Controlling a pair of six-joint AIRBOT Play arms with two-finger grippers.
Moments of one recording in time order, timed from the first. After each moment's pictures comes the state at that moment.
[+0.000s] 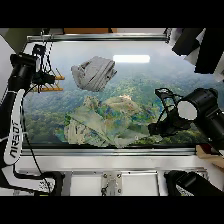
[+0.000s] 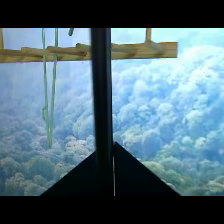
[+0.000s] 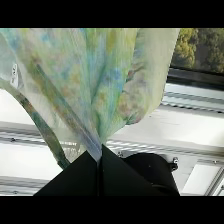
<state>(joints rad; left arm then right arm) -0.06 -1.57 1.65 1.97 -1.25 -1.59 0.51 -1.00 1.18 -1.56 1.75 1.95</state>
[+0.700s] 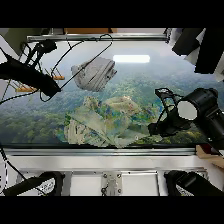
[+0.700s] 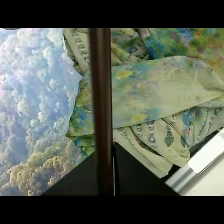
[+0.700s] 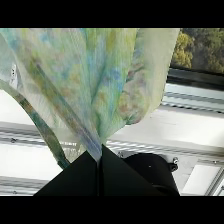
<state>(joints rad) 0.00 -1.31 1.65 1.22 -1.64 -0.86 0.51 -1.00 1.18 -1.56 1.75 1.95</state>
